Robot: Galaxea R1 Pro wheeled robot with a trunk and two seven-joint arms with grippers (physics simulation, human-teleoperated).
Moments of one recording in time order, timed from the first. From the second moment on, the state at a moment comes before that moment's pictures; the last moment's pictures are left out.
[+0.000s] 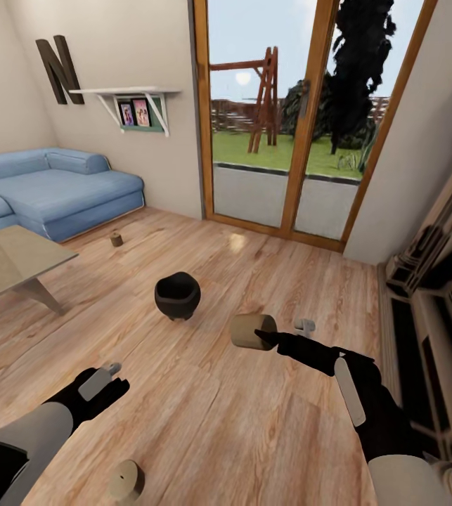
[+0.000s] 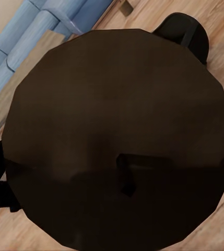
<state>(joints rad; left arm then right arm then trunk) -0.85 0.17 -0.32 -0.25 1.09 0.39 0.47 -0.54 0.01 -0.13 -1.20 -0.25 0.70 0.70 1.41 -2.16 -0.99</state>
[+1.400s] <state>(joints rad) -0.85 0.18 -0.33 -0.11 1.08 0.37 0.35 -0.54 0.02 -0.13 -1.20 -0.25 0.70 0.70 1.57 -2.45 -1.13</state>
